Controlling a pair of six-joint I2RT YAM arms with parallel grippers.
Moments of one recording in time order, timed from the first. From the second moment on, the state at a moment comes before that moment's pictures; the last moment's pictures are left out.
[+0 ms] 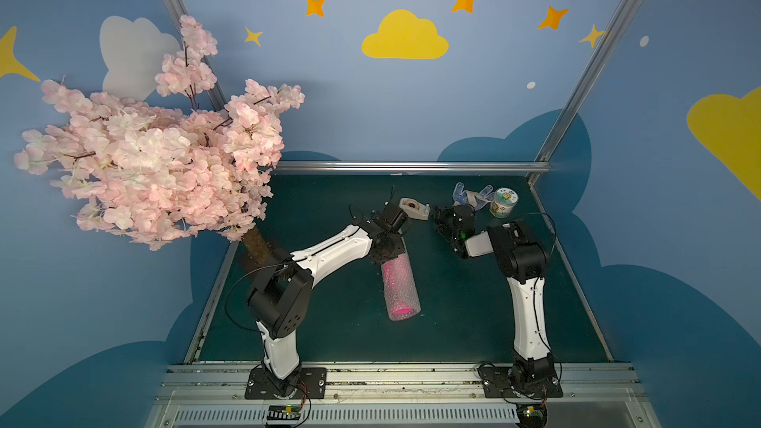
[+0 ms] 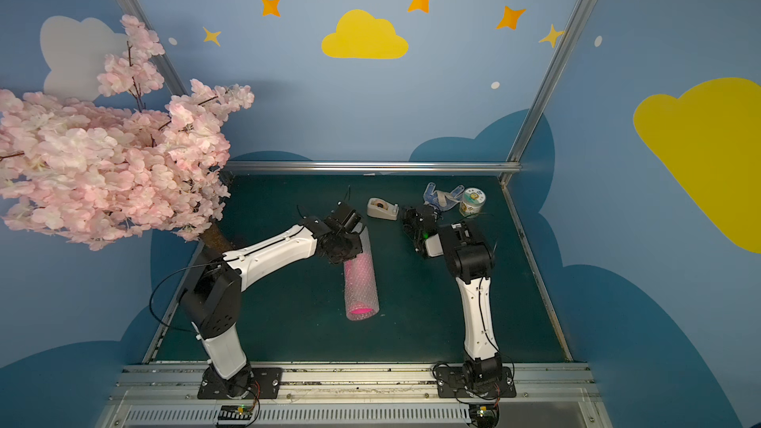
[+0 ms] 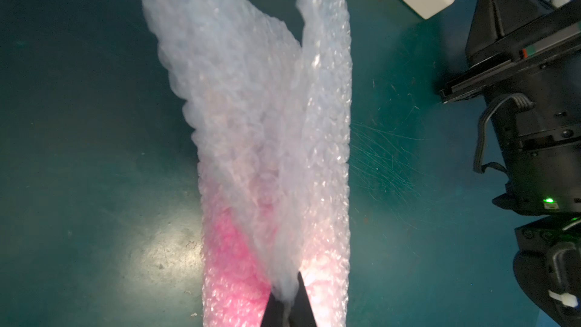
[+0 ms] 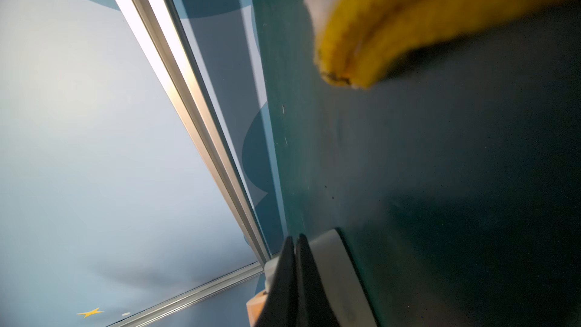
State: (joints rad) left arm -0.68 1.82 1.39 -0.70 -0.01 -0.93; right arm 0.32 2.31 1.17 0.85 -0.11 1.69
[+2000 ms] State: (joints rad) left arm -0.68 1.82 1.39 -0.70 -0.01 -0.93; right arm 0.28 2.20 1.24 0.36 -0.11 1.30
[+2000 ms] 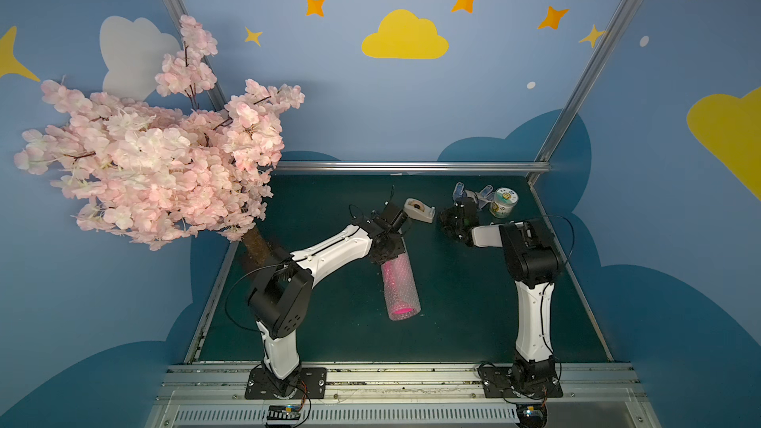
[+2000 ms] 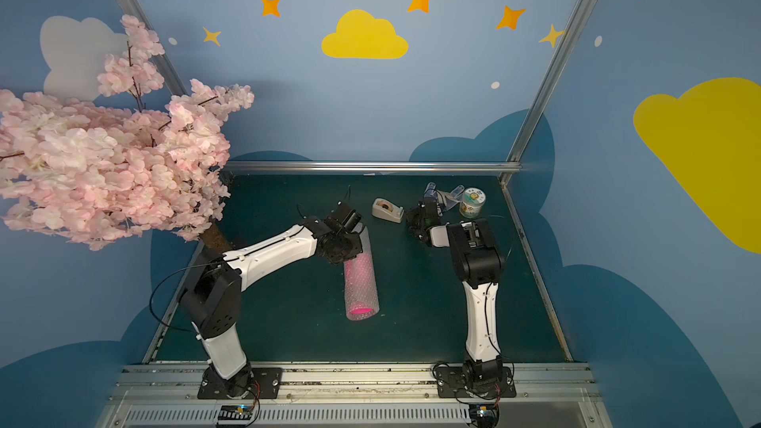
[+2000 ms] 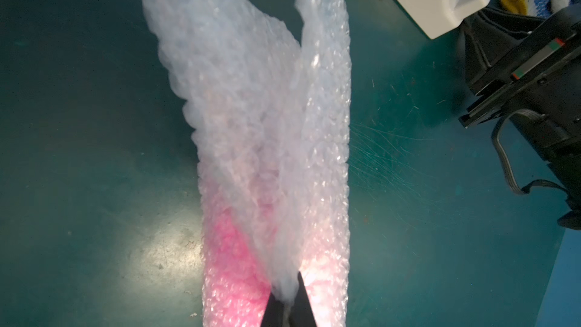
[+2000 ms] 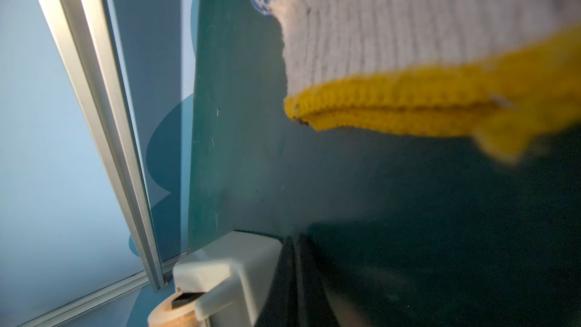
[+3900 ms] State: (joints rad) left arm -0.70 1.83 1.37 -0.60 0.03 -1.00; right arm 0.73 1.45 0.56 0.51 -0.30 1.30
